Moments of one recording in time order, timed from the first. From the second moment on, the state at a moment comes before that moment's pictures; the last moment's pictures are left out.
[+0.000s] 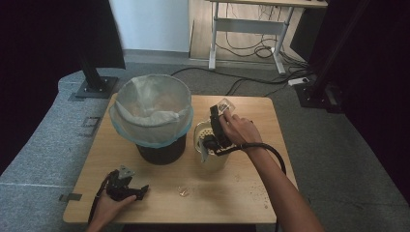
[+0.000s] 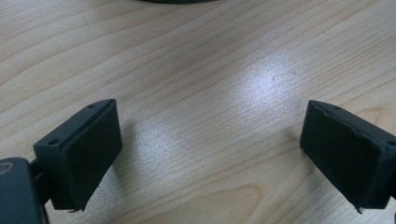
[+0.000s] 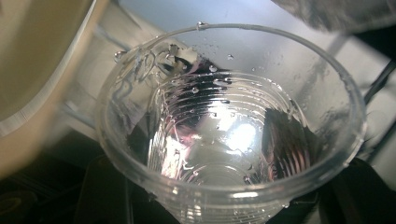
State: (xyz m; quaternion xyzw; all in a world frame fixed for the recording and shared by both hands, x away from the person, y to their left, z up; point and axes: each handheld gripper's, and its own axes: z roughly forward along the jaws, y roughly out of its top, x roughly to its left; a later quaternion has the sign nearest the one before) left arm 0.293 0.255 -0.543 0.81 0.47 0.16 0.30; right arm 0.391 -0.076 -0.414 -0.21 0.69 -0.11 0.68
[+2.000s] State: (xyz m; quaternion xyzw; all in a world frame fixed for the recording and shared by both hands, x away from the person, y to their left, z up) left arm 0.291 0.256 -0.544 0.81 0.47 0.16 0.30; right arm 0.448 0.012 -0.269 0.27 0.75 0.57 0.21
